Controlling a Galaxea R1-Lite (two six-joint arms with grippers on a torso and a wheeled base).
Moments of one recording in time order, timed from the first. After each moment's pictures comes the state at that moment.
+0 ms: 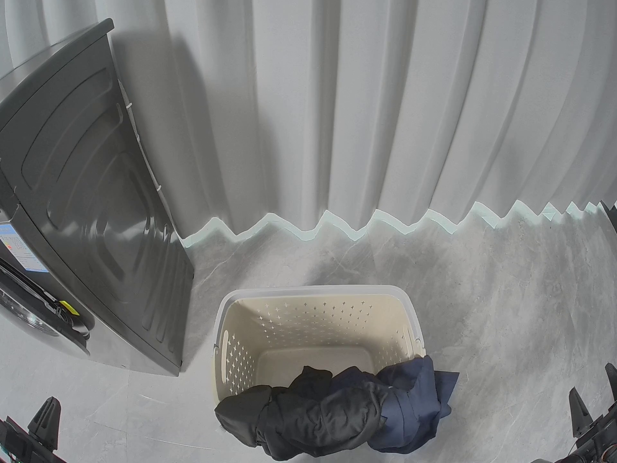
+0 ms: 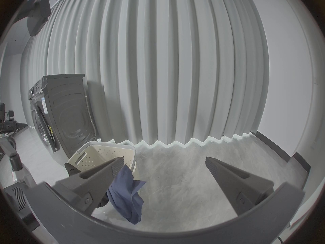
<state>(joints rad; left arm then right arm) 0.00 0.02 -0.02 0.00 -0.03 0.00 0.00 0.02 -0.02 0.01 0.02 -0.01</state>
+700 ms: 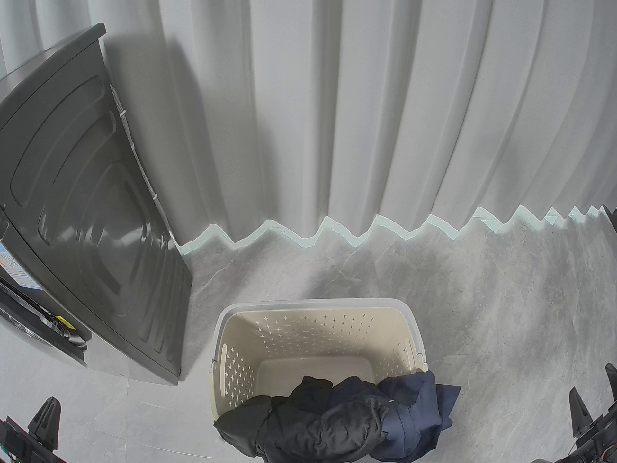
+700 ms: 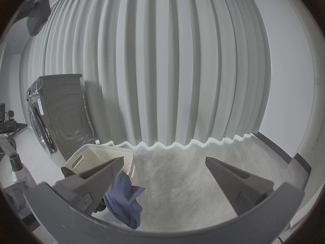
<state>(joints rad) 0.00 0.02 -0.02 0.00 -0.03 0.00 0.00 0.02 -0.02 0.01 0.02 -0.01</state>
